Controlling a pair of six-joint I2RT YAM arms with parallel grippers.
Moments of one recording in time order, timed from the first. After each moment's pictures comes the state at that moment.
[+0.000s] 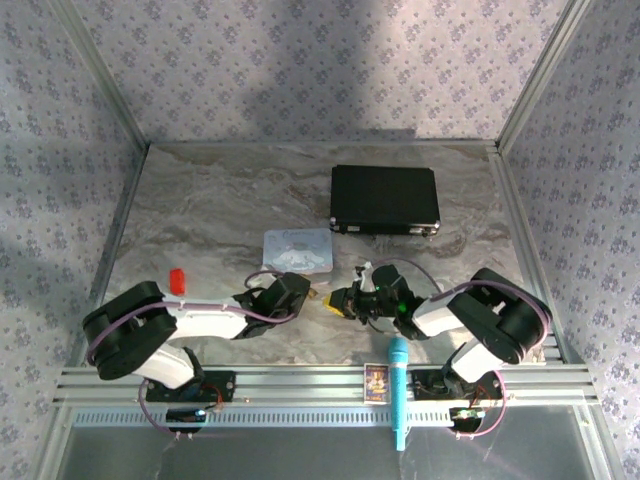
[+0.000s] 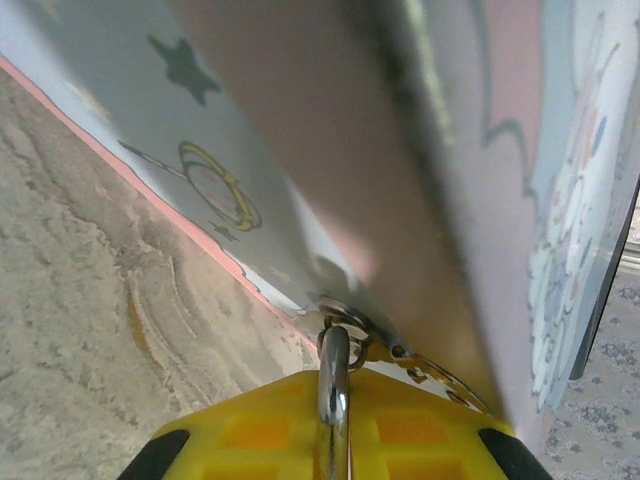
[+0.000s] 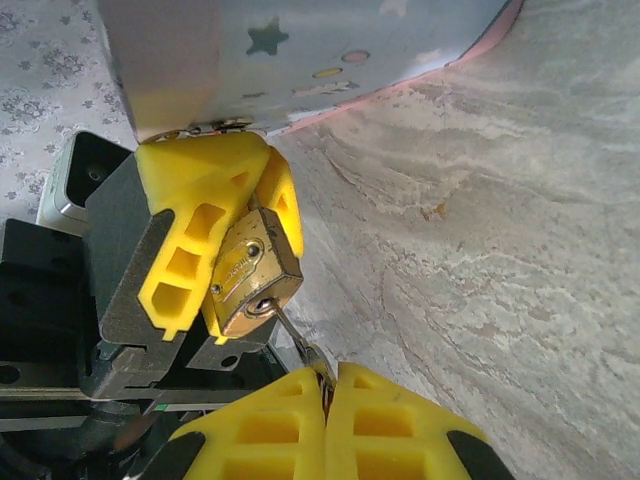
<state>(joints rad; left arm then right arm) -1.04 1.45 0.48 0.25 -0.39 -1.86 0.77 1.56 0.28 0.83 -0.52 1.35</state>
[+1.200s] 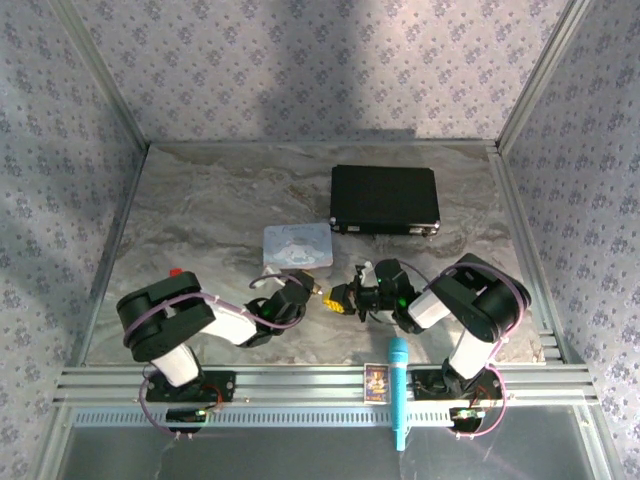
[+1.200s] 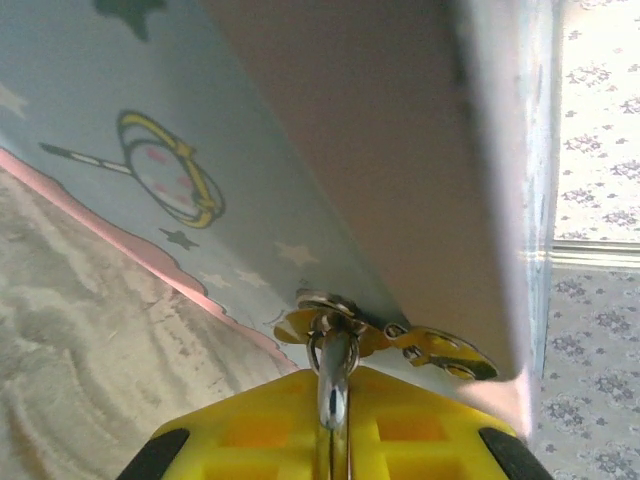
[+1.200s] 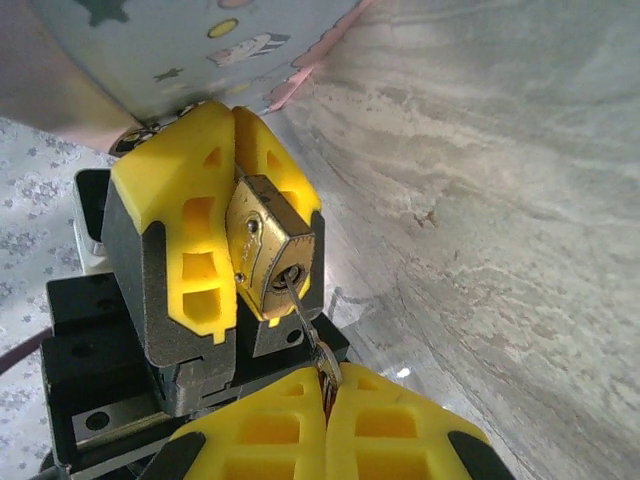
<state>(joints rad) -1.08 1.65 0.40 0.71 -0.55 -1.72 0.68 1.70 0.31 0.98 -0.69 1.56</state>
